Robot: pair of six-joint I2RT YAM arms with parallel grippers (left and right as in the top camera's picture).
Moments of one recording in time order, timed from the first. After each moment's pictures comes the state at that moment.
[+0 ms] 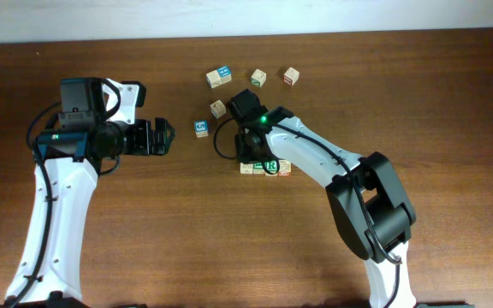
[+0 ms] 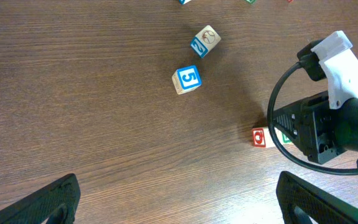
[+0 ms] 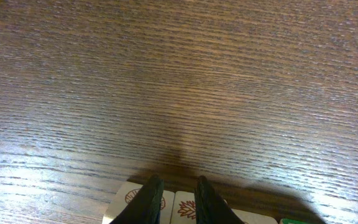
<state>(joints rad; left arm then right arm) 0.06 1.48 1.30 -0.83 0.34 0.09 0.59 2.16 1.61 -0.76 0.03 0.48</state>
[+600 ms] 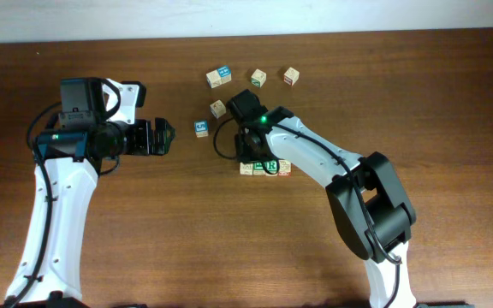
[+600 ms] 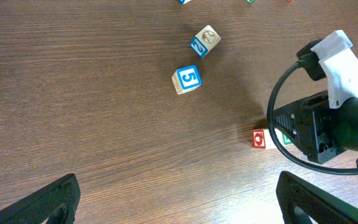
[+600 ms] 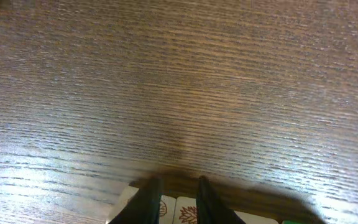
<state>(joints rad) 0.06 1.48 1.30 -0.83 0.34 0.09 0.59 2.16 1.61 -0.75 0.03 0.47</state>
